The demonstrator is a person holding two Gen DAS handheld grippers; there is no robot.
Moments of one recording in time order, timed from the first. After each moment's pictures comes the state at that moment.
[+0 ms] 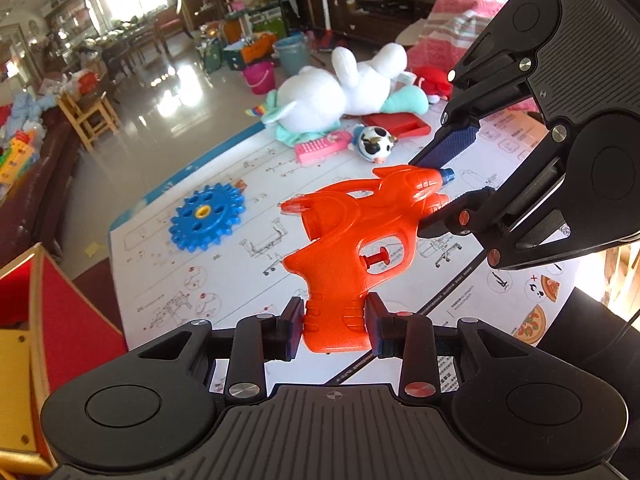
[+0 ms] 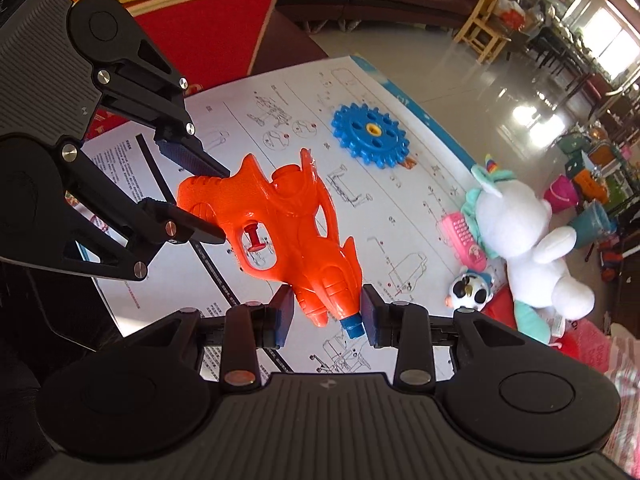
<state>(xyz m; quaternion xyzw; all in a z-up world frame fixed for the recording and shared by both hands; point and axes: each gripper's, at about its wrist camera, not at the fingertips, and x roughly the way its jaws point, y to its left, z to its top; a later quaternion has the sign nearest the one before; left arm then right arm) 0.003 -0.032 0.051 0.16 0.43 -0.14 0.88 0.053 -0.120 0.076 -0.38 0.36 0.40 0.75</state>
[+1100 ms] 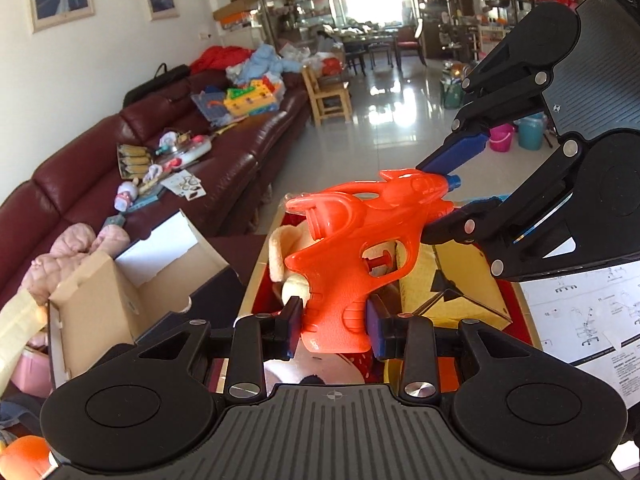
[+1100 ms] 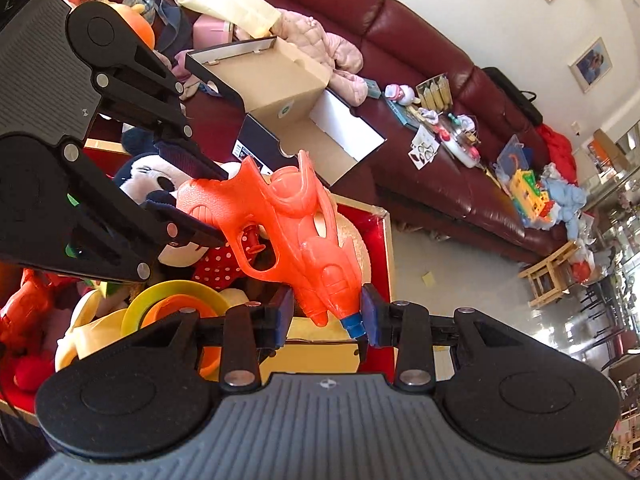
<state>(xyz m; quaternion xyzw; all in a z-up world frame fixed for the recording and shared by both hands) -0.135 0.242 0.199 0.05 0.36 0.16 0.92 -0.045 0.178 0.205 -0.47 0.13 0.57 0.66</state>
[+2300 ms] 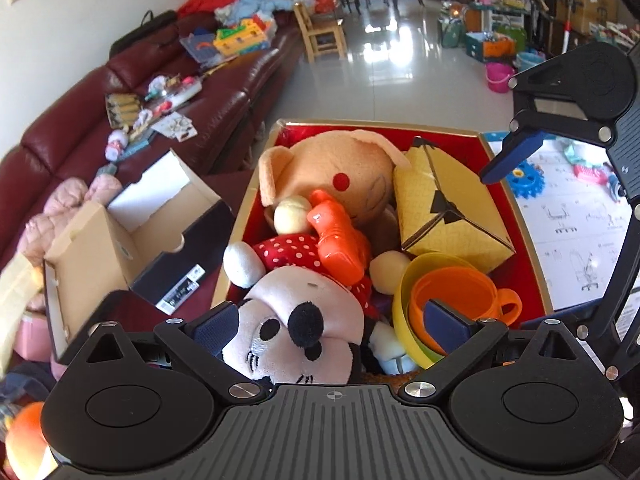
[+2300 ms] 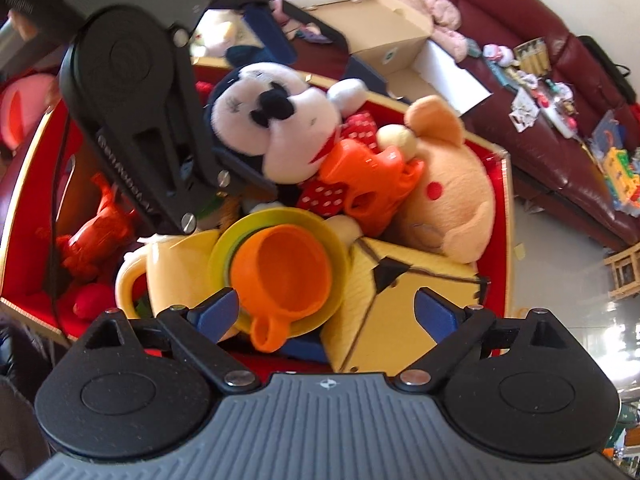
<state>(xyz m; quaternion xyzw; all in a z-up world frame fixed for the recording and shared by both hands) -0.137 0.241 0.180 0.05 0.44 0.16 0.88 -0.065 0.152 0.162 -0.51 0.21 0.63 0.54</state>
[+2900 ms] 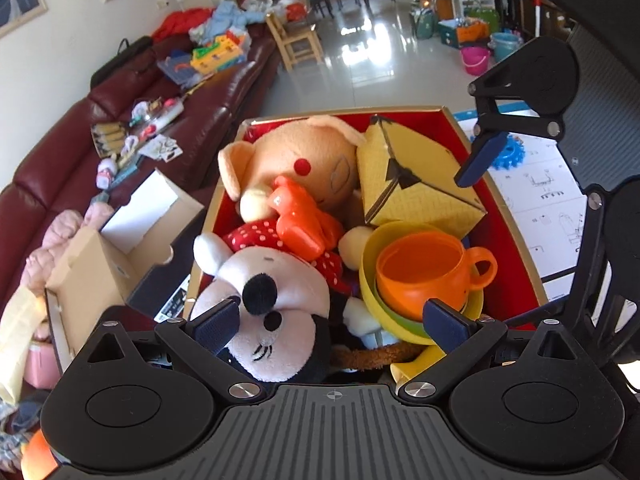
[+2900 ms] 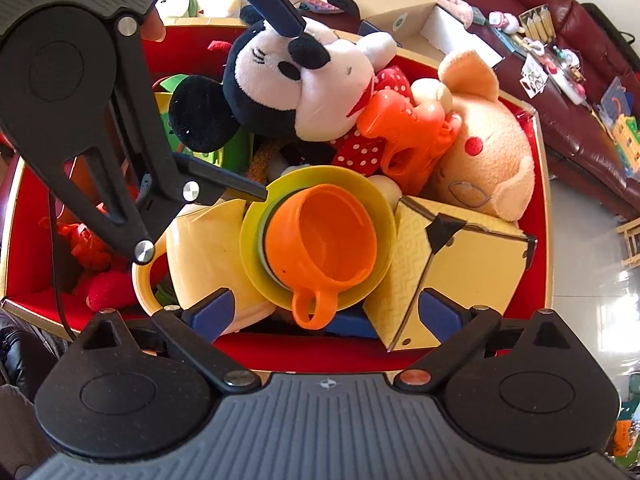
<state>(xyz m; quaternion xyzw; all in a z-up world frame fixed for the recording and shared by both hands) -0.150 0.216 0.160 0.09 0.44 0.14 0.88 -0.076 0.148 0.136 -0.51 0.26 0.61 0.55</state>
